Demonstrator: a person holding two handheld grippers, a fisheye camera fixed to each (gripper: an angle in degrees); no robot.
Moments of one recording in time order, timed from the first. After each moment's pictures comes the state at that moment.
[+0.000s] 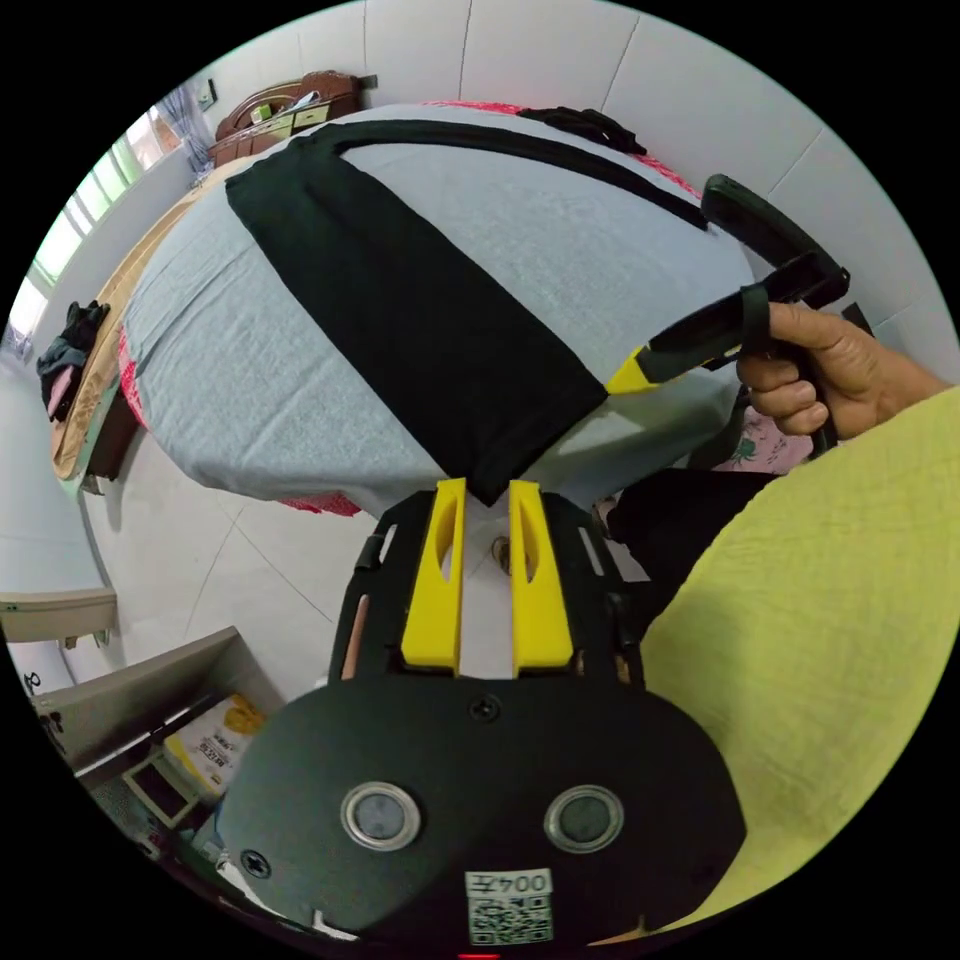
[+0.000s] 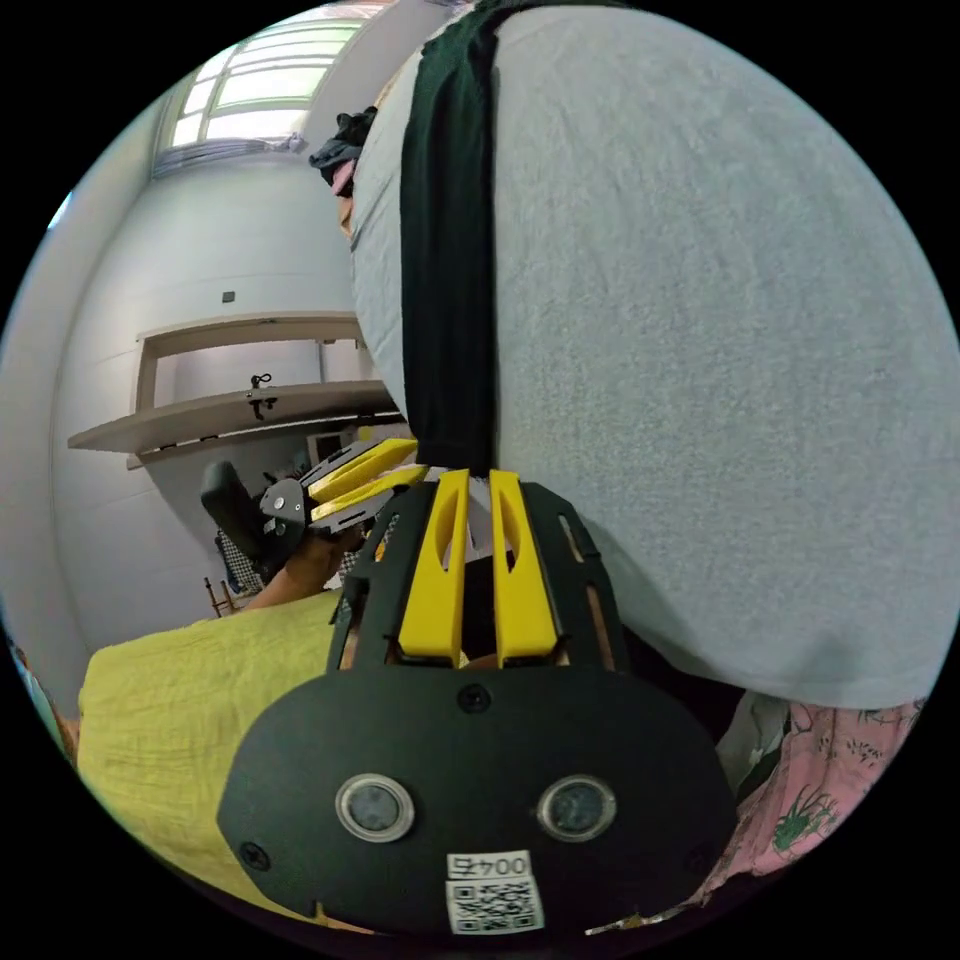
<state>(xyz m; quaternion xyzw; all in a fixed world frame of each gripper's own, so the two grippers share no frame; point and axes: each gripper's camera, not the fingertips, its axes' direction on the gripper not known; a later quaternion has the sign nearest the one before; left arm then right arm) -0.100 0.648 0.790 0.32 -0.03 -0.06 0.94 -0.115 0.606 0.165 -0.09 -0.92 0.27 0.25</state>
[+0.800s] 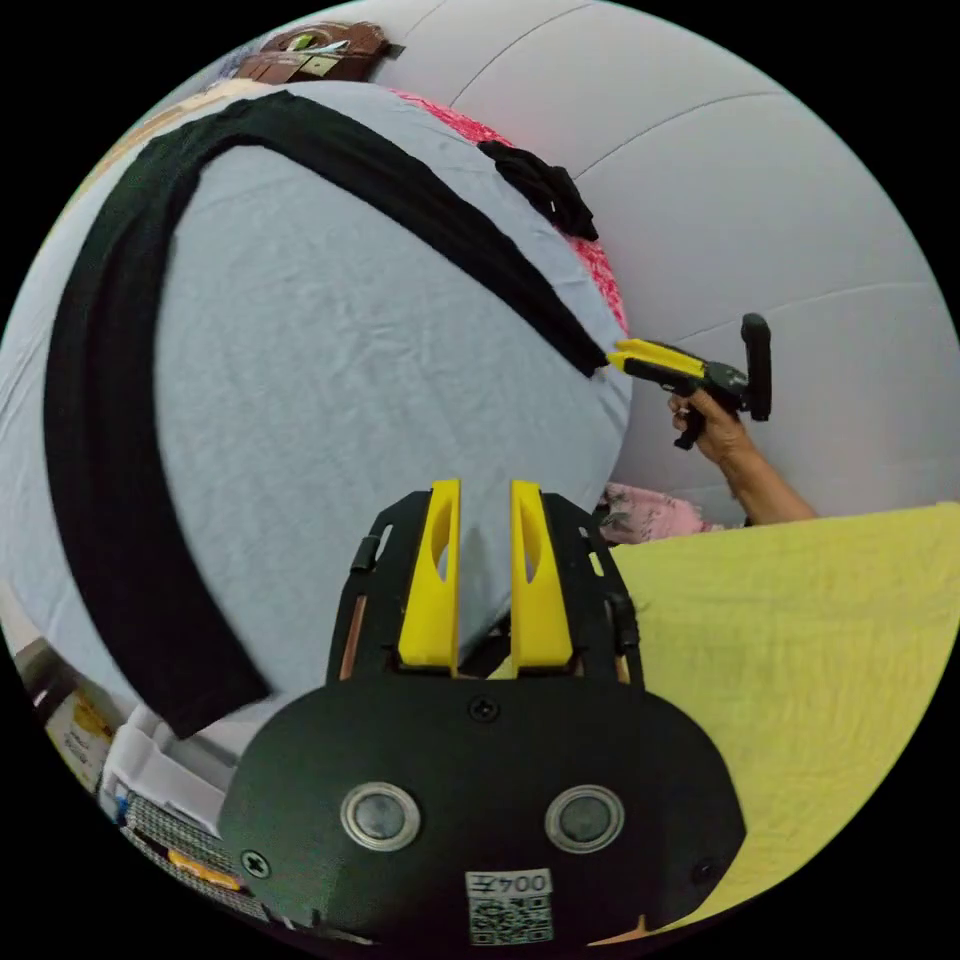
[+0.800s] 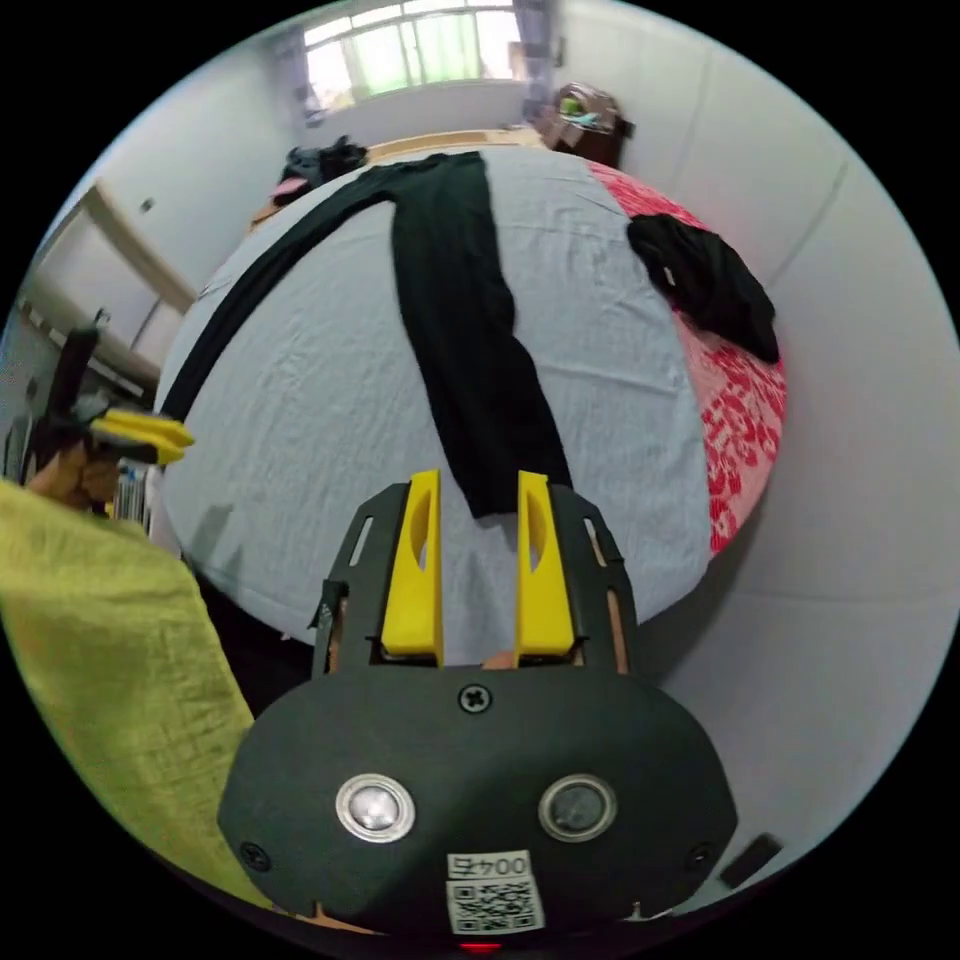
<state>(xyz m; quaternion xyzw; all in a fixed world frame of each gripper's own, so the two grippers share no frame) -0.135 0.454 0.736 0.34 0.22 -0.09 0.91 0.039 0.748 0.323 0.00 -0.71 0.31 0.63</state>
